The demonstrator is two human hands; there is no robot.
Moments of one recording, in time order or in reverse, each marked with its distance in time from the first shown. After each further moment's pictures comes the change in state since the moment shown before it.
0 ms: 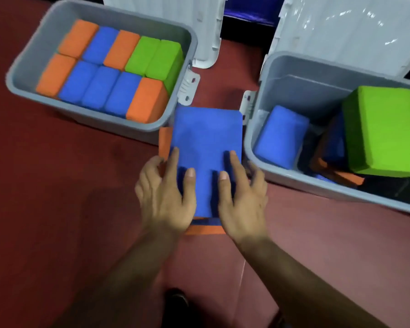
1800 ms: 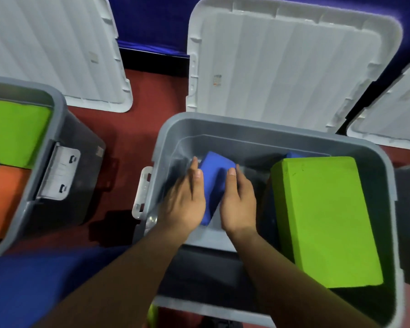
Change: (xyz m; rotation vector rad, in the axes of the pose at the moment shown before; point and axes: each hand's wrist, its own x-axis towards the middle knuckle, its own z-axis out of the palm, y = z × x) left_hand 0.194 0.237 0.236 -0.251 -0.563 -0.050; right_hand 0.302 0.150 -0.114 0.474 0.158 0.404
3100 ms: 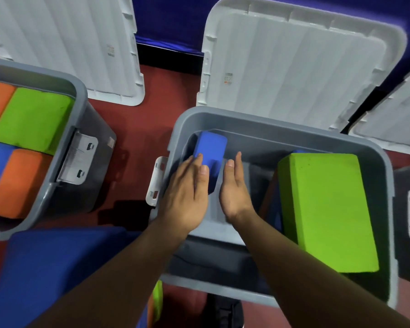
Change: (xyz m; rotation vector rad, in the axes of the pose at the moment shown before) left_hand -0.027 -0.014 -0.022 -0.049 0.140 0.160; right_hand -0.013 -0.015 0.013 -0.056 -0.246 0.104
